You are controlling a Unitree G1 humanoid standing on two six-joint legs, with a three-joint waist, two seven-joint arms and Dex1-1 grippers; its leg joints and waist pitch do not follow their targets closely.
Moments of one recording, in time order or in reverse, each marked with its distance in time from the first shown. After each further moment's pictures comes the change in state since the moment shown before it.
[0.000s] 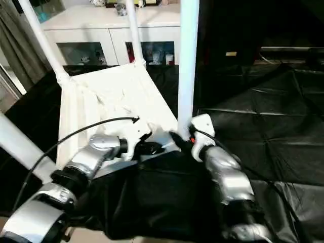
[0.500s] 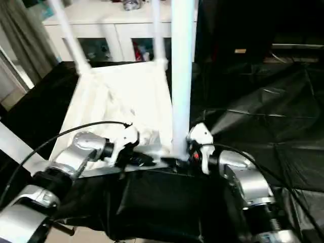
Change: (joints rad) left arm 0.050 0.149 -0.068 -0.123 -0.038 -0.006 -0.324; right arm 0.038 -0.233 0.135 -0.111 0.074 0.039 0.463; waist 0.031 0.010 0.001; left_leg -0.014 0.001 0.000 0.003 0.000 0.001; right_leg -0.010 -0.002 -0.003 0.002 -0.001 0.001
